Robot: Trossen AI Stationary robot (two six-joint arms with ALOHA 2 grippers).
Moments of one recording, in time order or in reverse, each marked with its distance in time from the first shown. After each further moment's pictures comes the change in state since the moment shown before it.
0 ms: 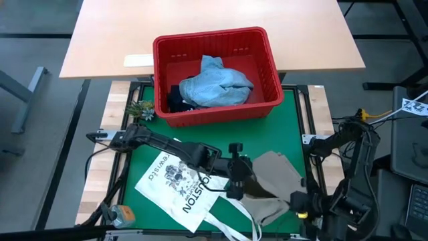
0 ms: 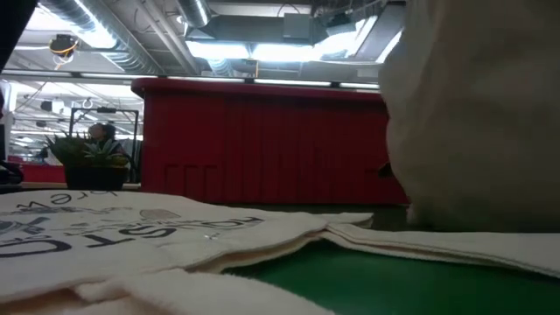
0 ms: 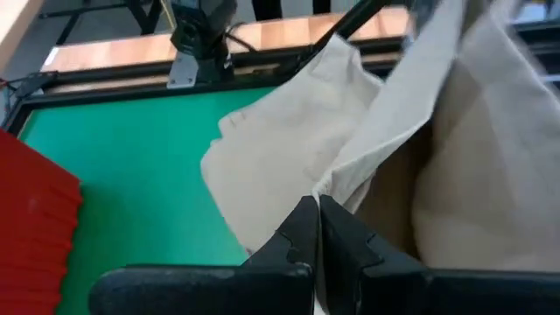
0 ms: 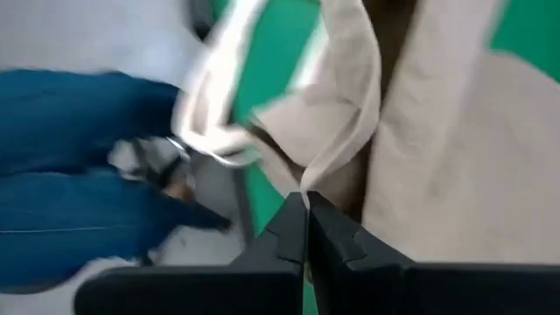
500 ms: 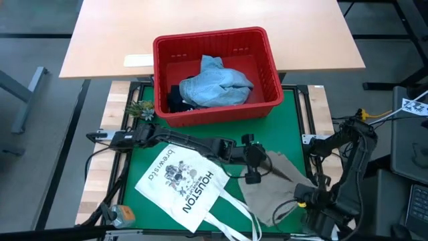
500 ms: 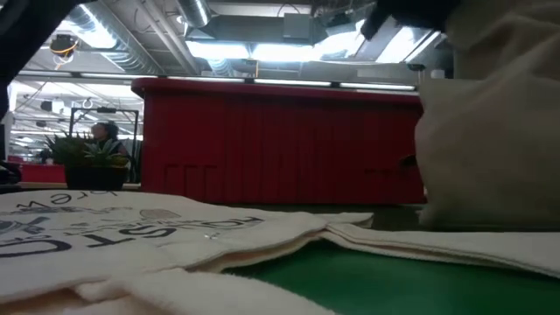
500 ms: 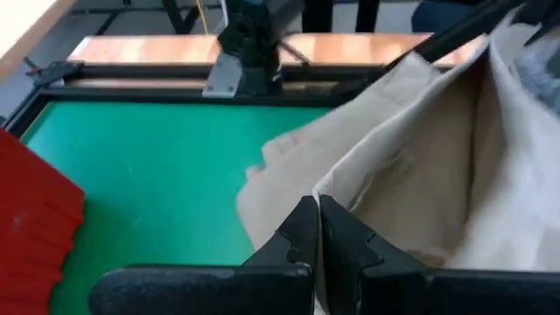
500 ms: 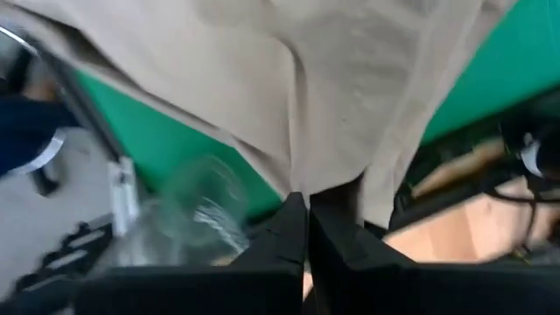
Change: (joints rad) left arm 0.124 0.147 0.000 0.244 0.008 0.000; right arm 0.007 0.009 -0.172 -0.199 -0.376 0.178
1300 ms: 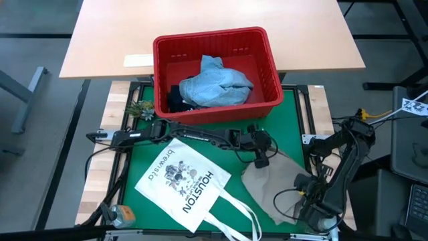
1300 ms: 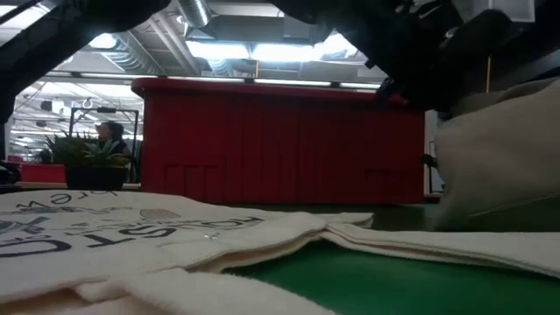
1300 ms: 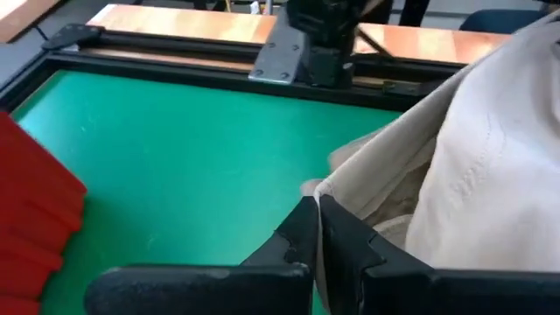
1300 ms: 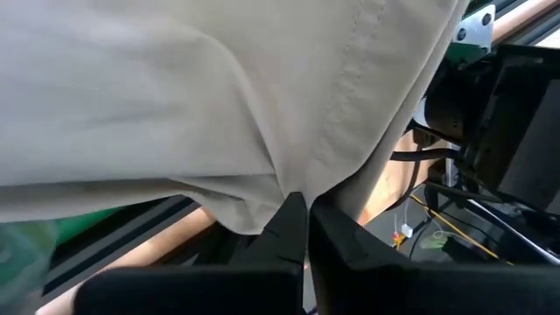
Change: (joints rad) left arm 0.138 0.152 0.000 0.196 0.055 0.000; right arm 0.000 0.000 -0.293 -0.051 -0.109 -0.013
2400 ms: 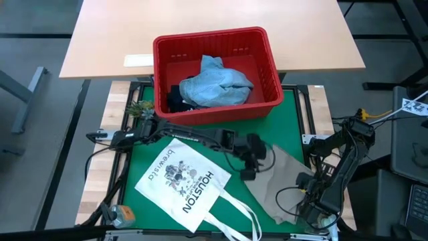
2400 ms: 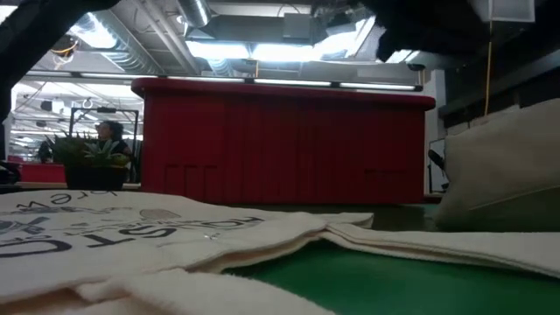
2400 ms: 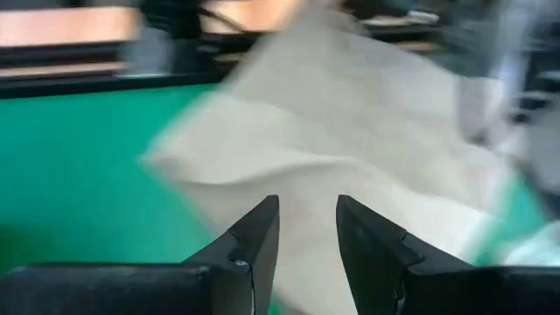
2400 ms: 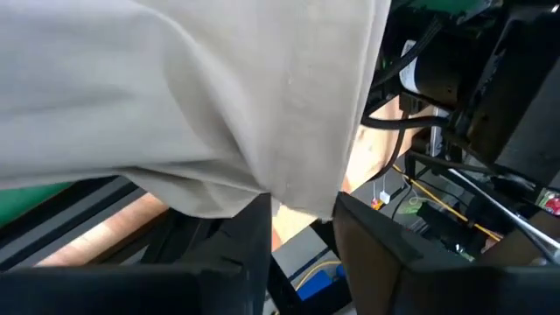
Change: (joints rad) left arm -0.063 -0.143 0.000 -0.245 0.285 0.126; right arm -0.001 0.000 -0.065 -0.001 -0.103 -0.022
